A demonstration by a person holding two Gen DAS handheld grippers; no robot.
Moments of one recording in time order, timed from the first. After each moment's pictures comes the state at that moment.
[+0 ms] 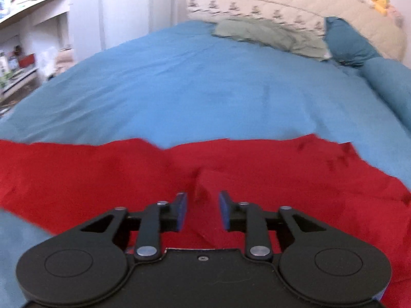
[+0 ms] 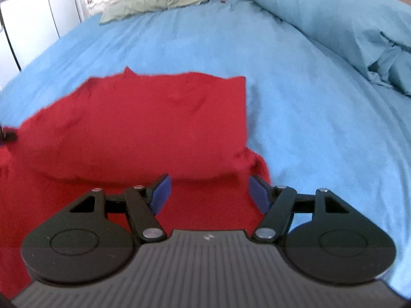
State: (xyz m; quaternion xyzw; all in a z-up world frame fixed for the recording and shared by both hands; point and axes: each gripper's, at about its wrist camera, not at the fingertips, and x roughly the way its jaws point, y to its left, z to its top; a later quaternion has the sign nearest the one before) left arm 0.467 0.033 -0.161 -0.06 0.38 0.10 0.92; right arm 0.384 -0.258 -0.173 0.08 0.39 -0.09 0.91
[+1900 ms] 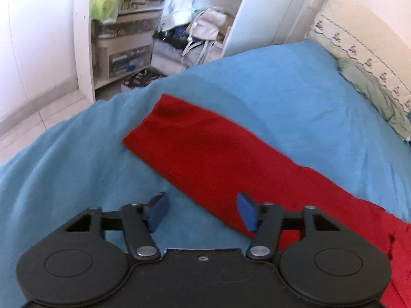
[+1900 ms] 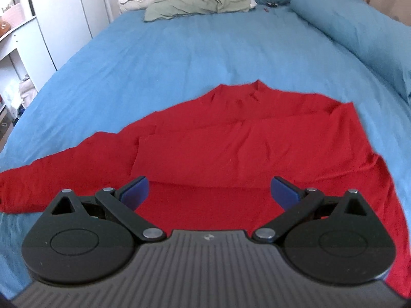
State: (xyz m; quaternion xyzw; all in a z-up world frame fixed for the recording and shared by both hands) left arm 0.383 0.409 -0.162 -0.24 0.39 0.21 0.87; right arm 0.417 0.003 -0.108 0.07 0.40 -0.08 0.91
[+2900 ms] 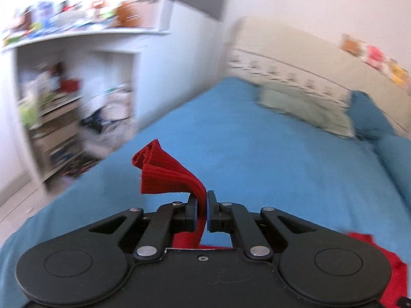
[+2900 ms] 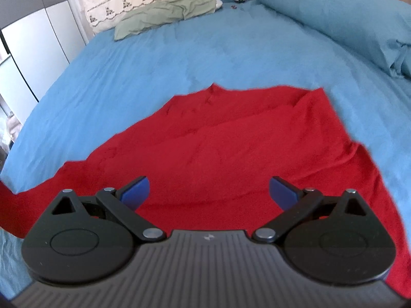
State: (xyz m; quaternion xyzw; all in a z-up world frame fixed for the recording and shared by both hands) left arm 0.429 0.241 -0.012 -0.11 0.28 0.09 0.95; right arm 0.414 -0.086 -0.106 0.14 0.38 -0.11 0.91
